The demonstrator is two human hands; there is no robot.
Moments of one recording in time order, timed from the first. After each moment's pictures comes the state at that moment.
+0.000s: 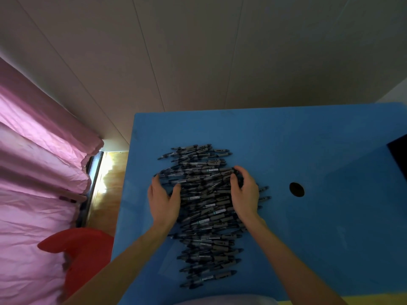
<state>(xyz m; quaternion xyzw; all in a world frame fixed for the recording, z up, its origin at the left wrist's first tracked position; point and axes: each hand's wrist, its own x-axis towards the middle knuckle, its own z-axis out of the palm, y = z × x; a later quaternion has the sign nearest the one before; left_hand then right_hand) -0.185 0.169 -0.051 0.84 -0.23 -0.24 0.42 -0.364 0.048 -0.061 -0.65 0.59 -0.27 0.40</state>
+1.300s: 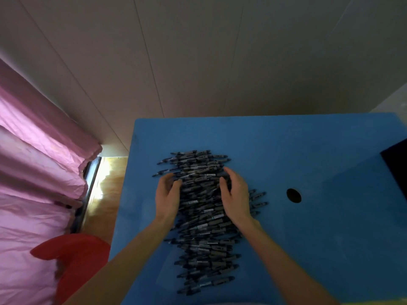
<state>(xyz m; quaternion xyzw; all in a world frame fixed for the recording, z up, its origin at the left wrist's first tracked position) -0.191 0.147 -0.024 0.75 -0.14 -0.35 0.54 -0.351 0.050 -0.058 -0.74 0.50 -0.25 0.36</state>
